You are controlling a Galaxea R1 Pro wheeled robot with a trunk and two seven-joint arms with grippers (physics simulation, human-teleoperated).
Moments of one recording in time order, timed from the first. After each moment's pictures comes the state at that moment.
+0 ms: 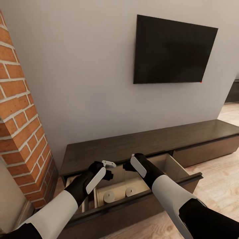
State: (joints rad) left arm -0.77 -0.07 -0.60 -0.86 0.66 0.89 0.51; right arm -0.94 0.17 0.48 -0.53 -0.78 0.69 -0.52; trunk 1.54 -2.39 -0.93
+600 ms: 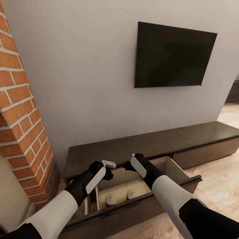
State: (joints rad) left arm -0.77 -0.07 -0.60 -0.86 0.66 0.89 0.51; right arm -0.94 0.17 0.48 -0.53 -0.78 0.66 -0.52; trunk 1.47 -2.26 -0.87
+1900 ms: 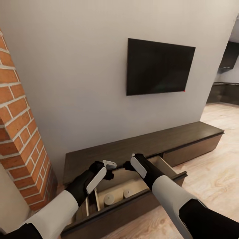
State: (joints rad) left arm -0.77 -0.08 -0.60 -0.86 0.66 0.89 0.51; right arm -0.94 0.17 0.48 -0.53 -0.78 0.66 -0.52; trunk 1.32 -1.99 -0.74
